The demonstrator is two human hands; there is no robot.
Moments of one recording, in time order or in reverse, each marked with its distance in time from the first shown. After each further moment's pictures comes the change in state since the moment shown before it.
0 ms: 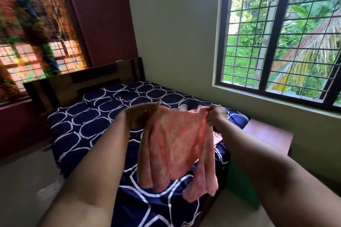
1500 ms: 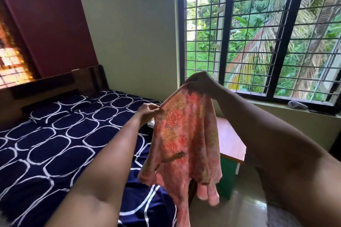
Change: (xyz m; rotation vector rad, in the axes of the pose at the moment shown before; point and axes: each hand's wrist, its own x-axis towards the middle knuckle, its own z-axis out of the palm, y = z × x) left_hand 0.126 -0.002 0.056 0.391 0.269 0.382; right_hand -0.022 -0.091 -0.126 -0.254 -0.044 -0.657
